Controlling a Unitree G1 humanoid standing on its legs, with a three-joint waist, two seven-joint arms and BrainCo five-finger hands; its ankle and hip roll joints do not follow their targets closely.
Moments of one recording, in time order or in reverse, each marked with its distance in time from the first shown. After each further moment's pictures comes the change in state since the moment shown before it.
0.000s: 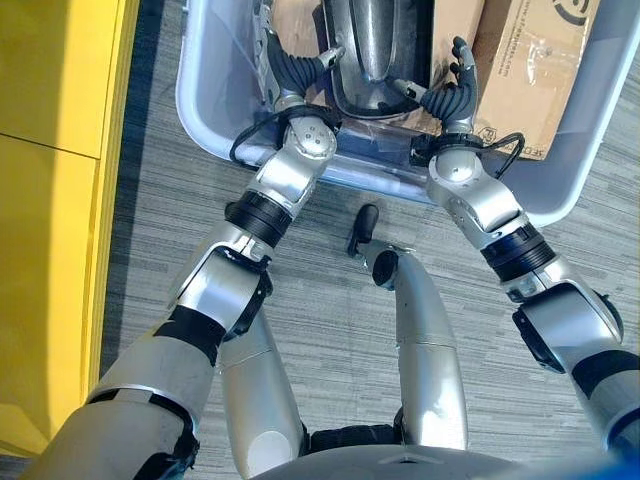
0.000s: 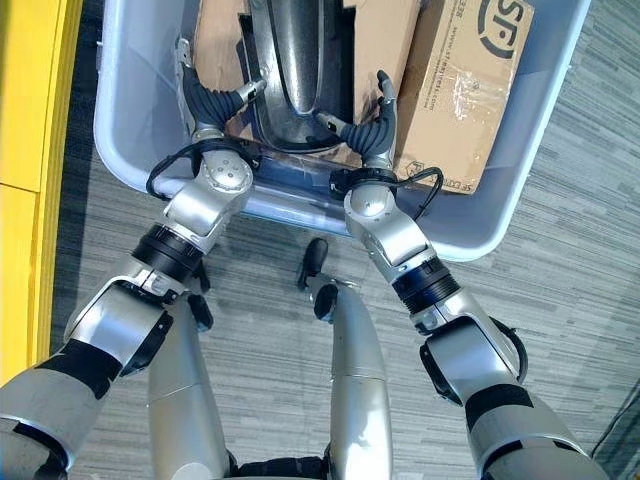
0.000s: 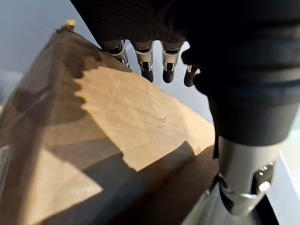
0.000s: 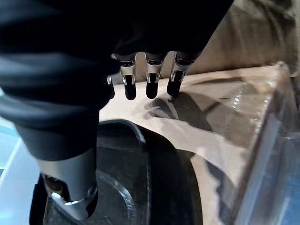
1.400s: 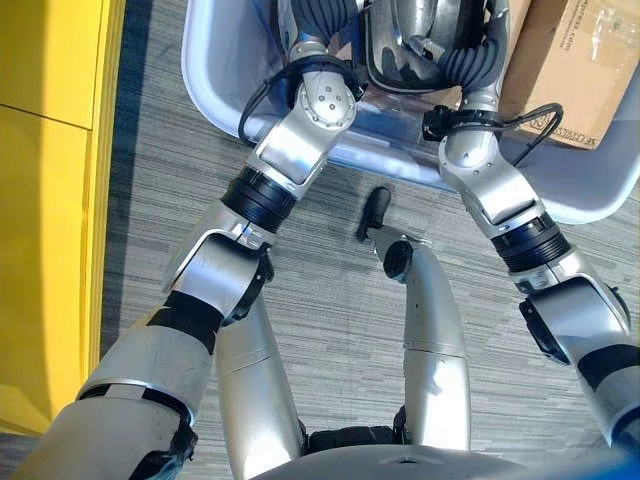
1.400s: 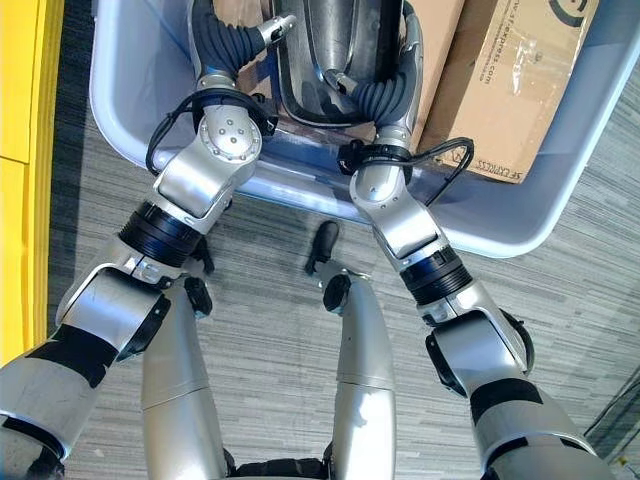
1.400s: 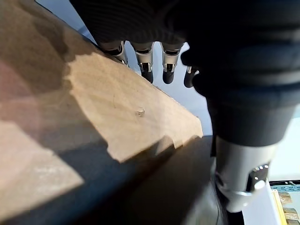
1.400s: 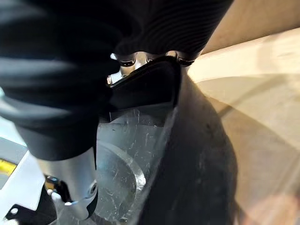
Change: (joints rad) left arm -0.070 0.017 -0.024 -0.179 0.007 0.079 -0.110; right arm -0.036 -0.028 -0.024 -0.078 -0.281 -0.012 0.009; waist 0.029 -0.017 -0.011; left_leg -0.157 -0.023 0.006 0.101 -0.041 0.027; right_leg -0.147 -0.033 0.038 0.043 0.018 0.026
